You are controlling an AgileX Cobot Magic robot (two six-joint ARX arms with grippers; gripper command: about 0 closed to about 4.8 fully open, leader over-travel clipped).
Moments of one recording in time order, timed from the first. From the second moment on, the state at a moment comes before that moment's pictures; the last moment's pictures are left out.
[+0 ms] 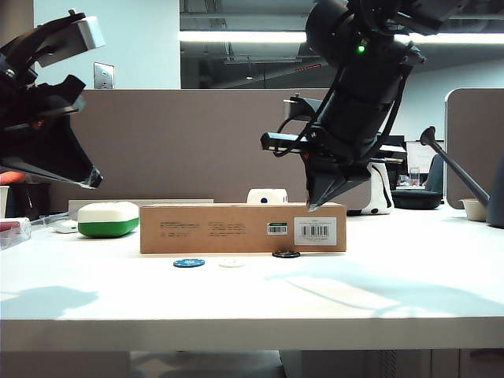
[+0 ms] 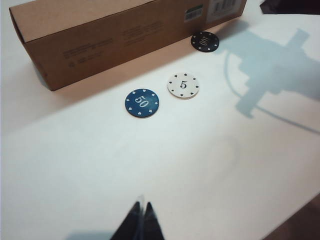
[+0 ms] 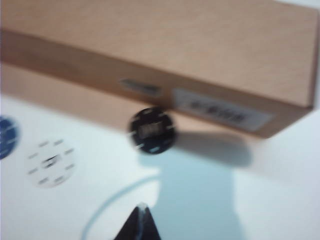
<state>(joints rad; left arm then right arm) -0.52 0.93 0.42 -0.01 0.02 0.03 0.58 1.70 1.12 -0.23 0.08 0.22</state>
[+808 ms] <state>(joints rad) -0.38 0.84 0.42 -0.03 0.15 0.03 0.80 1.43 1.12 -0.34 0.19 0.24</state>
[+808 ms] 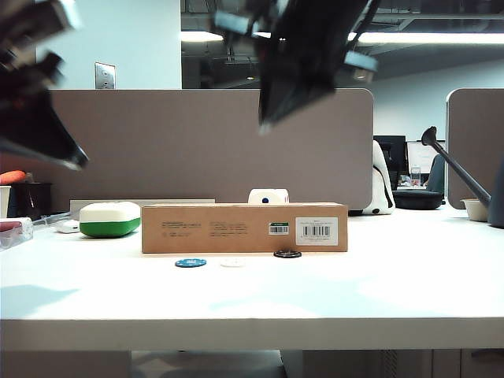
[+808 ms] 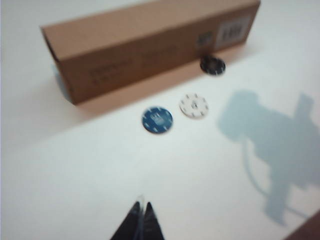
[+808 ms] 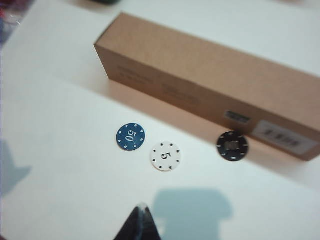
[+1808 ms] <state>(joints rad) 0.04 0.22 0.42 -0.03 0.22 0.03 0.79 0.38 0.75 -0.49 0.18 0.18</state>
